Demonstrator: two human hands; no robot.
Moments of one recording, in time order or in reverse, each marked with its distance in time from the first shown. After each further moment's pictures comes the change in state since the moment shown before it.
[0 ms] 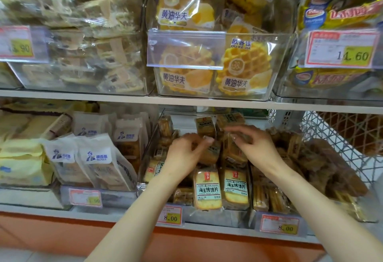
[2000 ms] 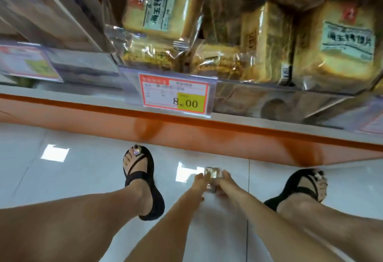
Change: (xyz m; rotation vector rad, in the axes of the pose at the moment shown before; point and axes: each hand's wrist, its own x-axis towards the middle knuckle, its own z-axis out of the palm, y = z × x) left_hand -0.225 -0.260 0.243 -0.503 -0.409 -1.384; right_hand -0.287 0.252 0.257 0.217 -0.557 1.379
